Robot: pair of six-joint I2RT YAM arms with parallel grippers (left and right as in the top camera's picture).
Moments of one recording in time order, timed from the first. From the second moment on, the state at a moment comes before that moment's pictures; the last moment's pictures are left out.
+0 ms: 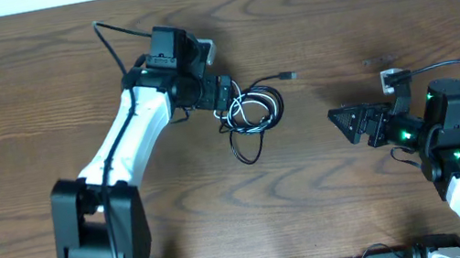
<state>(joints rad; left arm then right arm) -0.27 1.83 1.34 -0.66 0.30 0.00 -0.07 1.07 0.51 -0.14 -0.76 0.36</state>
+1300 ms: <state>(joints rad) -0.43 1.89 1.27 -0.84 0.30 0.49 -0.07 1.08 0.51 -0.24 -0.63 0.38</state>
